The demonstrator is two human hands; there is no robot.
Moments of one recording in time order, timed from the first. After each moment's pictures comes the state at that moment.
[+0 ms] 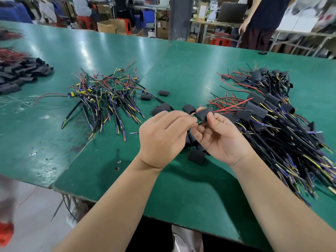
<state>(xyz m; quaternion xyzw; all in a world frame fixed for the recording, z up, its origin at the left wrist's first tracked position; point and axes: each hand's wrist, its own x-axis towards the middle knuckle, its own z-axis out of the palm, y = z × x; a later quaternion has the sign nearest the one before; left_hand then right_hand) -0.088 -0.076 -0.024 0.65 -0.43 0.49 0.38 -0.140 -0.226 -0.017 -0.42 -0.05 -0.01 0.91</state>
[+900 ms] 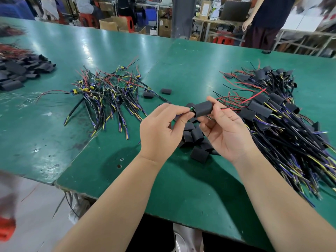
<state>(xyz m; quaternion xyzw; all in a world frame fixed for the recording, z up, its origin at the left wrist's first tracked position) -0.088 -0.076 -0.026 0.70 -0.32 0.37 0.51 -0.139 -0.223 -0.015 -0.48 -0.01 -0.12 0.87</state>
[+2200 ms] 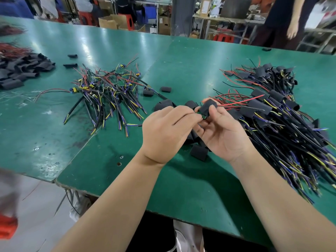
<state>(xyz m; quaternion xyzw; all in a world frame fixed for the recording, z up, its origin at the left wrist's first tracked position) -0.089 -0.074 -0.022 0.68 -0.44 0.48 0.33 -0.139 -0.218 -0.016 -0.41 -0.03 -0.05 0.91</state>
